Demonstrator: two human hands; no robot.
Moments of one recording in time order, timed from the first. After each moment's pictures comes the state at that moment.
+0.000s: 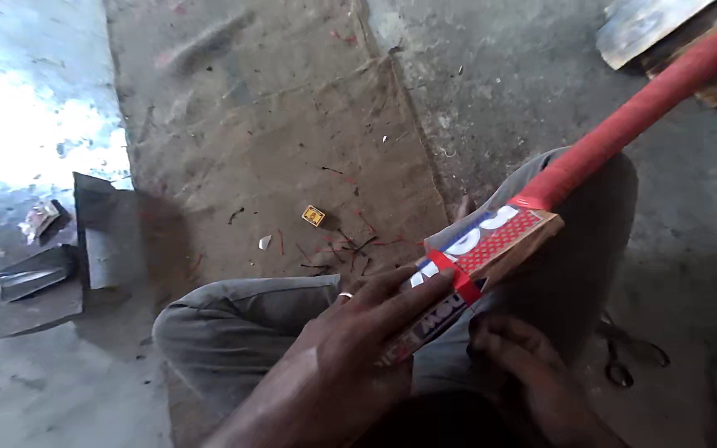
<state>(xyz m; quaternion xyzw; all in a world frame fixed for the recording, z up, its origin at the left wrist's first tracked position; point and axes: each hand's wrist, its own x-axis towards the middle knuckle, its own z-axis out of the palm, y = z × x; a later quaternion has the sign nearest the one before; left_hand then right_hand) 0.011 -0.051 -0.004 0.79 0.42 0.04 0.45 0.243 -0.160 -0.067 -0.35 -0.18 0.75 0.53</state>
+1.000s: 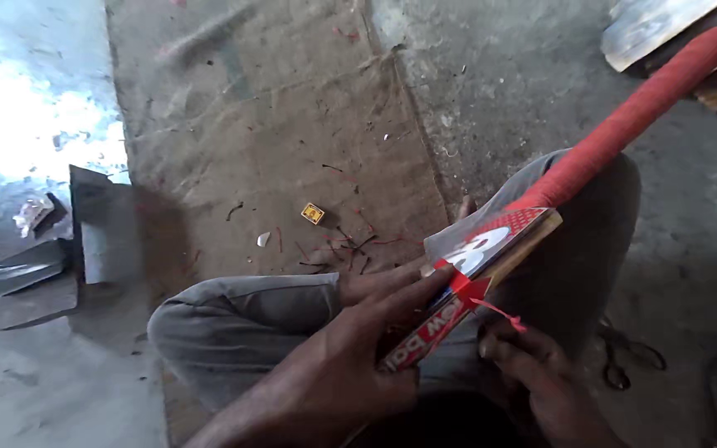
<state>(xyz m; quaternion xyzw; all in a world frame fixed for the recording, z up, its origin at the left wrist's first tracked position) 0.013 -0.048 -0.008 0.66 0.43 0.00 0.61 0.252 -0.166 -0.064 -0.39 -0.23 0.72 0.52</state>
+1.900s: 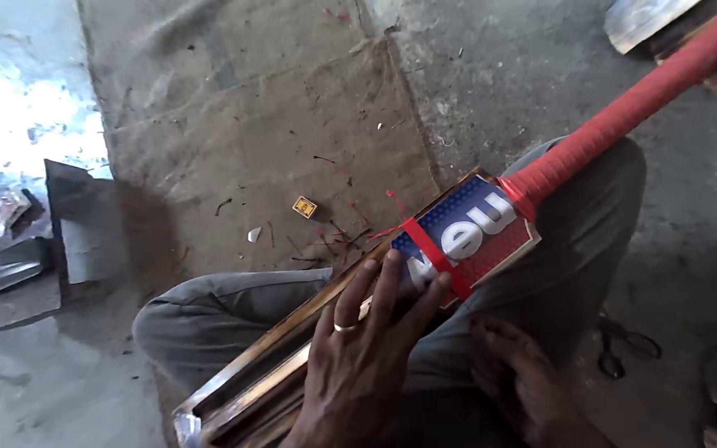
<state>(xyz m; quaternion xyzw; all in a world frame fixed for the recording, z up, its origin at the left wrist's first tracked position) 0.039 -0.100 -0.056 0.87 0.49 0.03 0.01 0.253 -0.192 -0.105 -0.43 -0.05 0.75 0.50</state>
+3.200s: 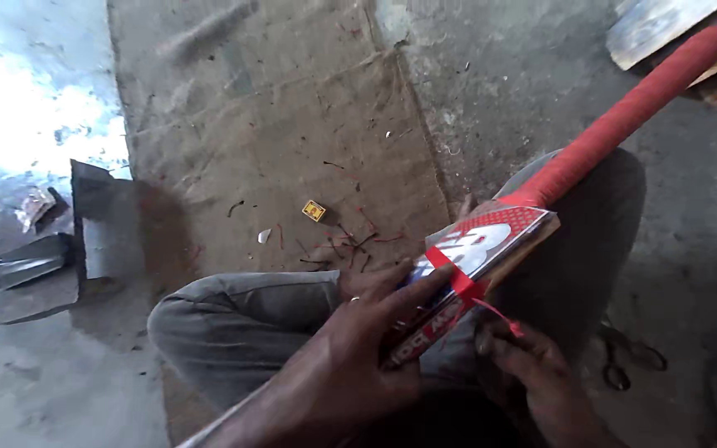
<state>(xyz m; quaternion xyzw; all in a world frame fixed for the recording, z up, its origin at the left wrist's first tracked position) 0.014 -0.055 -0.014 0.73 0.45 0.02 0.52 0.250 -0.165 -0.069 -0.40 -0.23 0.72 0.51</state>
